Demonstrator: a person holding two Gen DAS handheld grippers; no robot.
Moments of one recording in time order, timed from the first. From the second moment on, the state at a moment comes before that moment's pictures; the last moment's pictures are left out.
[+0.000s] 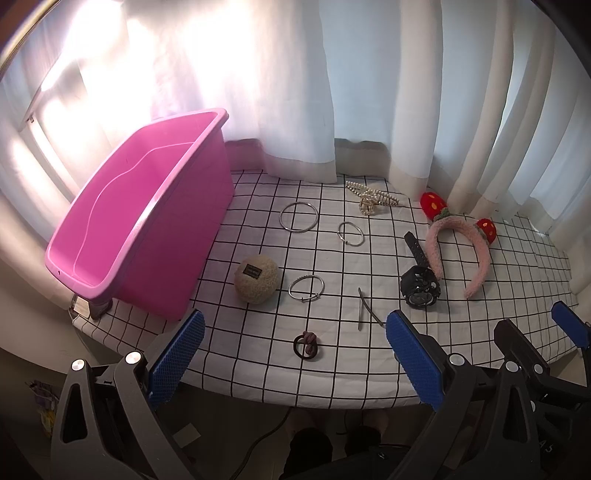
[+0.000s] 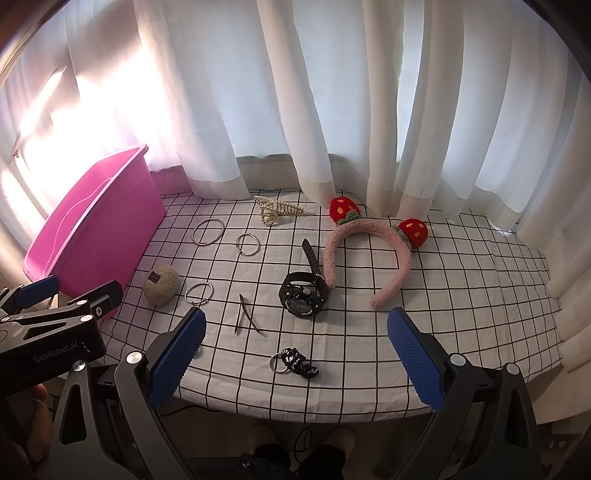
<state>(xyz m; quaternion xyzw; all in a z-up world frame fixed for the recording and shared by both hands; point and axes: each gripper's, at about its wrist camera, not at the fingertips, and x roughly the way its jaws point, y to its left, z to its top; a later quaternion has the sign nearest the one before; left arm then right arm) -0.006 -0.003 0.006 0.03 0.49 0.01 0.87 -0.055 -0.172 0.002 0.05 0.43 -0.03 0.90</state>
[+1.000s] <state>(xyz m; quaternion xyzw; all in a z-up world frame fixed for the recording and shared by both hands) -0.011 -0.008 0.000 0.04 0.49 0.01 0.87 -0.057 -0.176 0.002 0.06 0.43 -0.03 0.90</state>
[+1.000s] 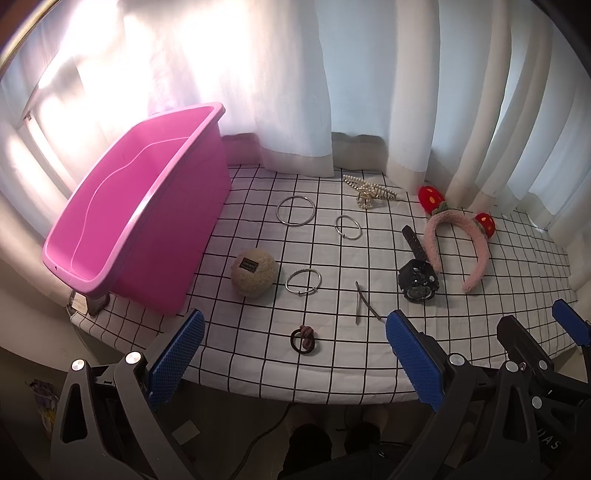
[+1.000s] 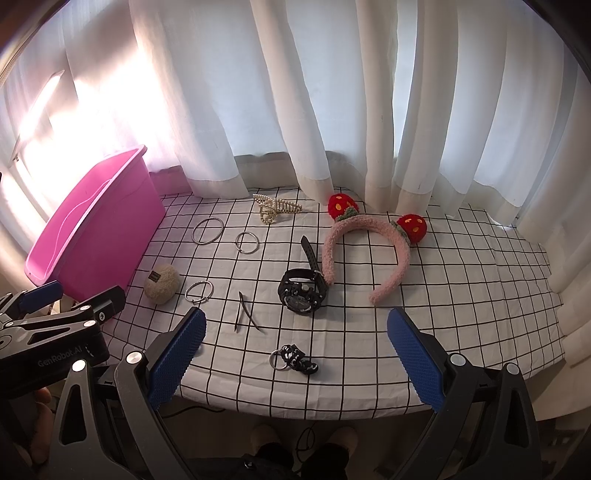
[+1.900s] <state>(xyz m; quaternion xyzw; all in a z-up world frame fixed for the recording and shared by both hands) -0.021 0.037 -0.137 -0.02 0.54 0.01 0.84 -0.060 -0.207 -0.131 0.11 0.51 0.03 0.85</state>
